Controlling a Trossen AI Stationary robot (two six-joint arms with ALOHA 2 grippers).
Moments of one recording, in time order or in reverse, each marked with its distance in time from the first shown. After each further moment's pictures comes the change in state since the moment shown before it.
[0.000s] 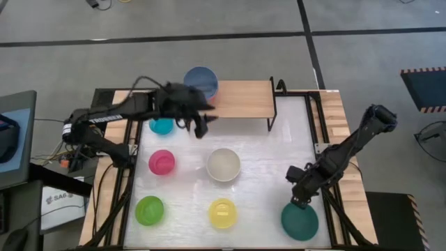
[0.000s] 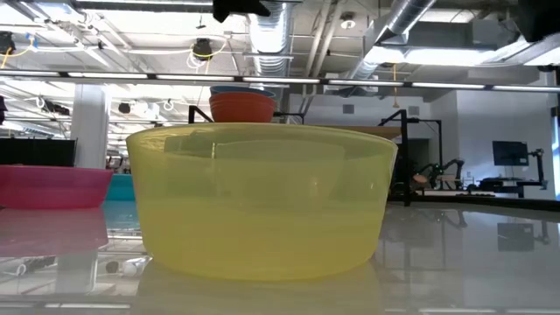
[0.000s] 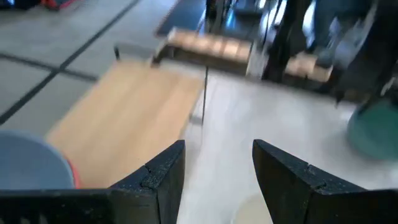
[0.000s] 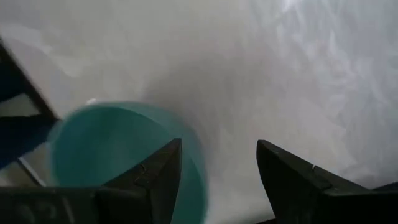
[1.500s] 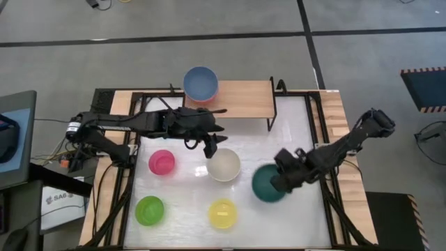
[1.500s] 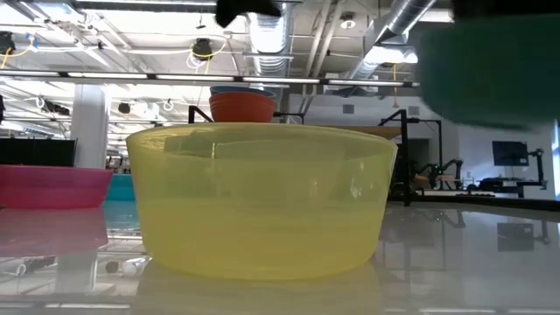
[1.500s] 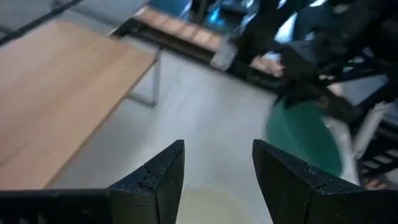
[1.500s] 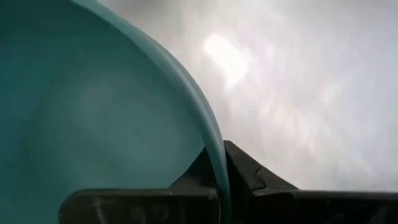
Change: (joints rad) left arm -0.195 0.056 -0.085 0.154 -0.069 -0.263; right arm -0.189 0.115 0.189 -0.115 0.413 -0.007
